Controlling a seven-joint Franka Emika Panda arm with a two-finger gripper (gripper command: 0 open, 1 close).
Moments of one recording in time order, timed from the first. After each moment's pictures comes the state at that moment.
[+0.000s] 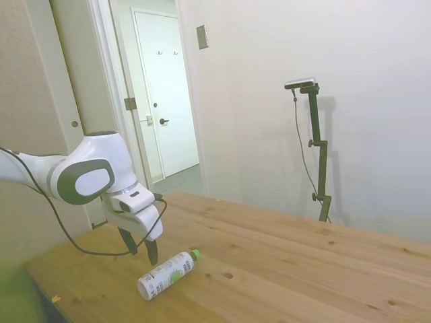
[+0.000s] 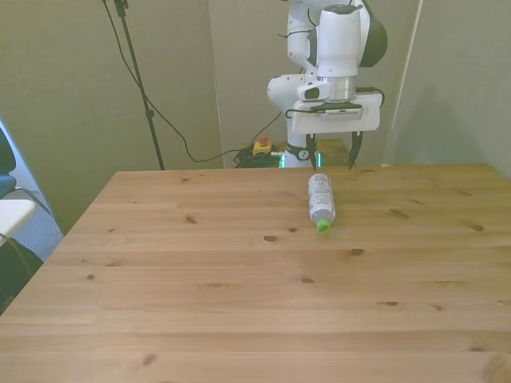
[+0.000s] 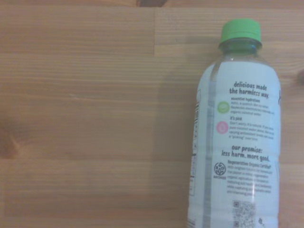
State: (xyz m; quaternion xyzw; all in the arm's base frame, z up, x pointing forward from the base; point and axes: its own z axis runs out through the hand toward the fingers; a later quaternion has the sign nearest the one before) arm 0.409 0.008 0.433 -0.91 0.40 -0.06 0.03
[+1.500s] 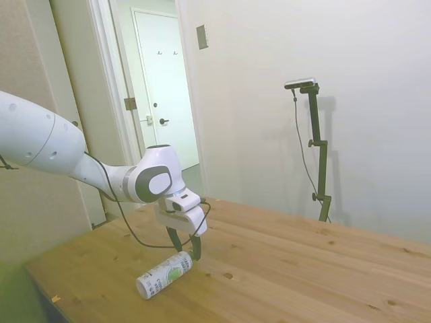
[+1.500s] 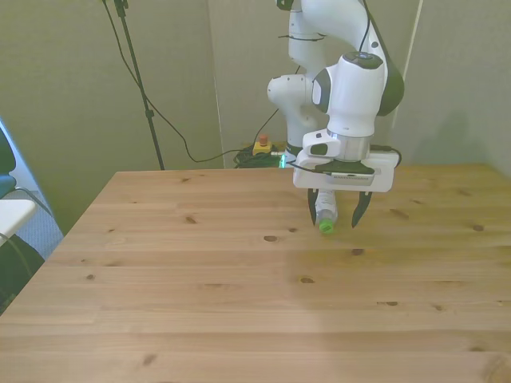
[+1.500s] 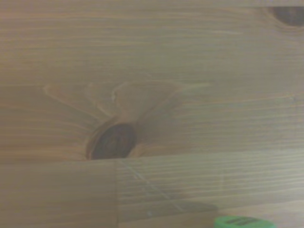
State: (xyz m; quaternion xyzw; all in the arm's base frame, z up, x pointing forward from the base) arm 0.555 -0.003 0.370 -0.90 0.43 -0.05 -0.02
